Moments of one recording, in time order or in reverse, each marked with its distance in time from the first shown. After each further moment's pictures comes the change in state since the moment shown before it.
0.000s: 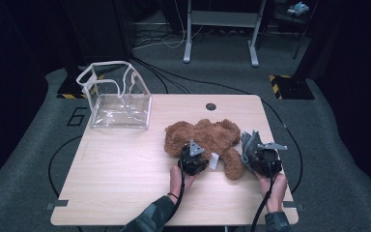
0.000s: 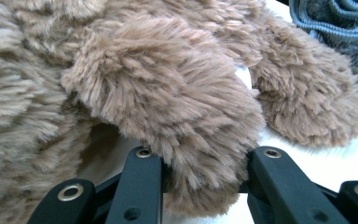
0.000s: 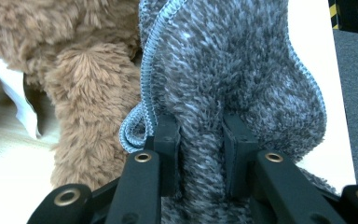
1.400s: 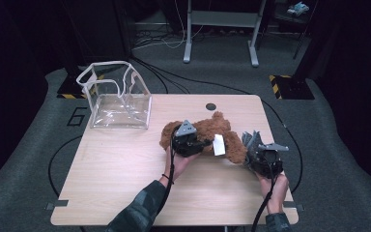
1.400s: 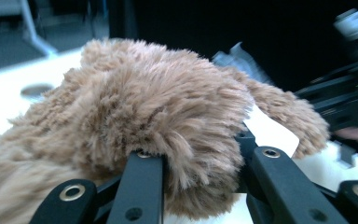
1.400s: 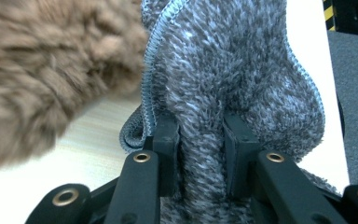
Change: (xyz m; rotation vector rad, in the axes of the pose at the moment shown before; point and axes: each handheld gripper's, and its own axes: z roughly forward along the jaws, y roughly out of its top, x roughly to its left) left arm 0.040 0.048 -0.026 -0.175 -0.208 -0.030; right arm 0.000 -0.002 -0.004 -0.004 -0.007 -0.005
